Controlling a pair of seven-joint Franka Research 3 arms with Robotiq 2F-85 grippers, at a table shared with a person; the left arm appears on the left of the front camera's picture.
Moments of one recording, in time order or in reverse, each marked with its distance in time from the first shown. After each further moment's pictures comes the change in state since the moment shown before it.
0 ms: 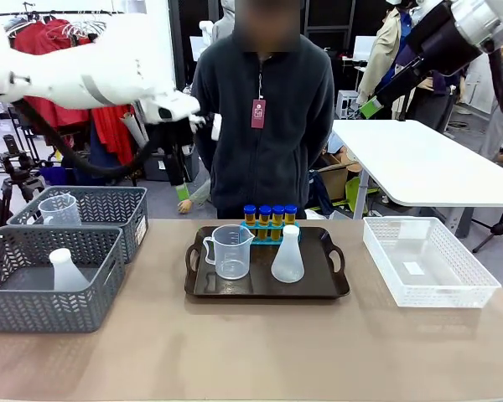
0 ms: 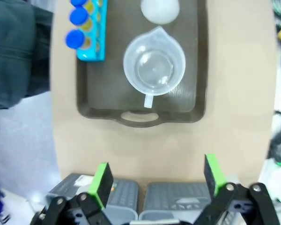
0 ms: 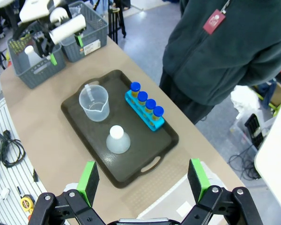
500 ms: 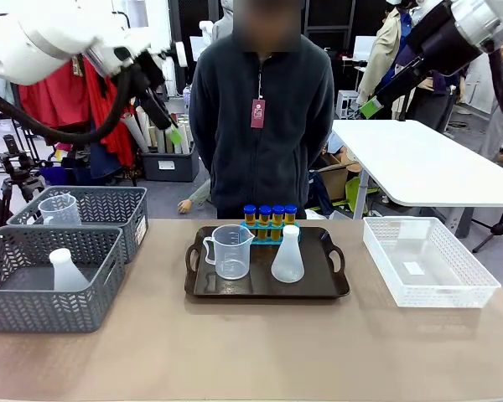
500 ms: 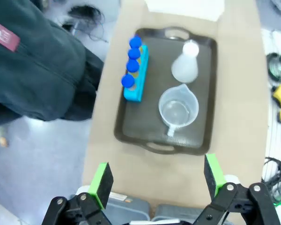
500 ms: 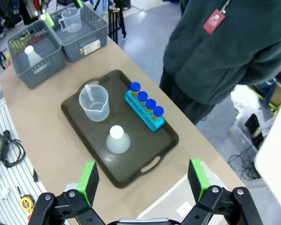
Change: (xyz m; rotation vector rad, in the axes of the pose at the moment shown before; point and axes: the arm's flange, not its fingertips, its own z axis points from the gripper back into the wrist) left arm -0.034 0.018 0.107 0.075 -0.347 0.087; right arm 0.000 0.000 0.000 0.000 0.000 0.000
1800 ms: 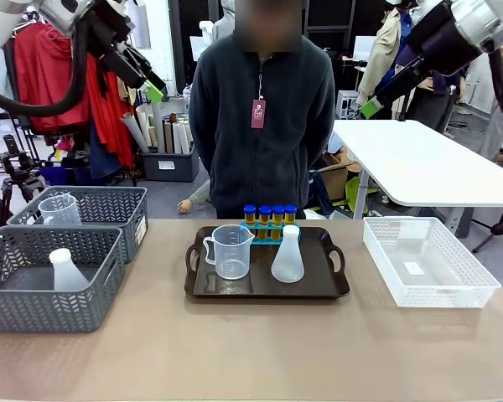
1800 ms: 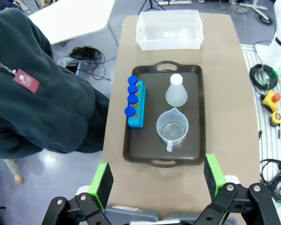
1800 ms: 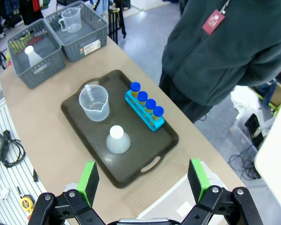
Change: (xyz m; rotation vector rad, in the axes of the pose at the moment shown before) left arm 0.001 -0.016 0.078 -0.025 -0.161 -0.138; right arm 0.000 0.000 0.000 0.000 0.000 0.000
